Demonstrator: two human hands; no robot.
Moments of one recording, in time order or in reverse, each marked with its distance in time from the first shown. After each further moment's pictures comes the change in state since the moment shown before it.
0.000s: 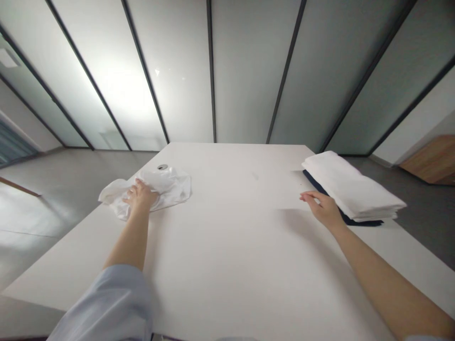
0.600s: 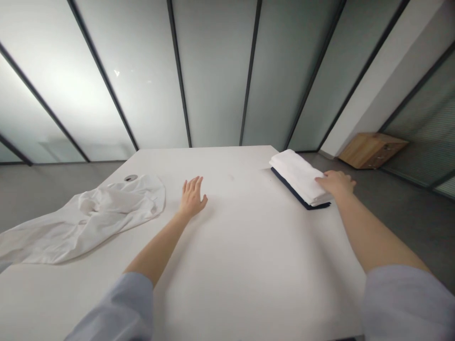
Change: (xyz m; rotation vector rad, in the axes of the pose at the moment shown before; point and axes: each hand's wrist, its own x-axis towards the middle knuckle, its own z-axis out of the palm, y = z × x) left_hand -0.109 0.154 0.065 -0.370 0.117 1.115; right_hand 0.060 0.048 -0.121 -0.824 0.091 0.624
